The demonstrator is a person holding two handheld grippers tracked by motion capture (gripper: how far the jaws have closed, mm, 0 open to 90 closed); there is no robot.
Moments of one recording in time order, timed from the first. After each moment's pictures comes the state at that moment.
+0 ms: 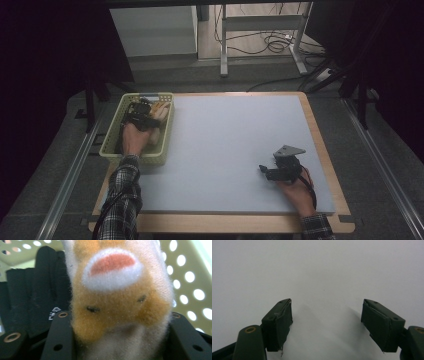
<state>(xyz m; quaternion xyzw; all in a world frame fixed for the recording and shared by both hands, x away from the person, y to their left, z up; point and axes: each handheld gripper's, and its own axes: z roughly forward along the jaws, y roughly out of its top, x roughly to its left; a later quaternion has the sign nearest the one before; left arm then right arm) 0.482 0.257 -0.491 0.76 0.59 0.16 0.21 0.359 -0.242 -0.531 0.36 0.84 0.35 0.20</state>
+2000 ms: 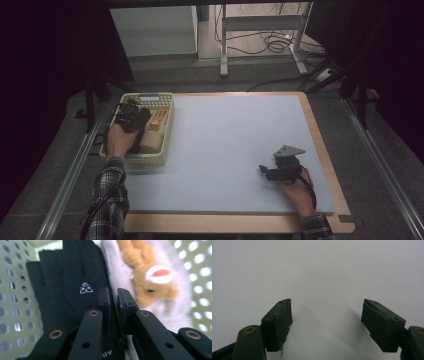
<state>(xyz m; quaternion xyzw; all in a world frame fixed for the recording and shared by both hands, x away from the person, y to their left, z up) 0.469 0.292 -0.484 0.77 0.60 0.14 0.18 0.359 -0.242 -0.531 0.36 0.84 0.35 0.21</state>
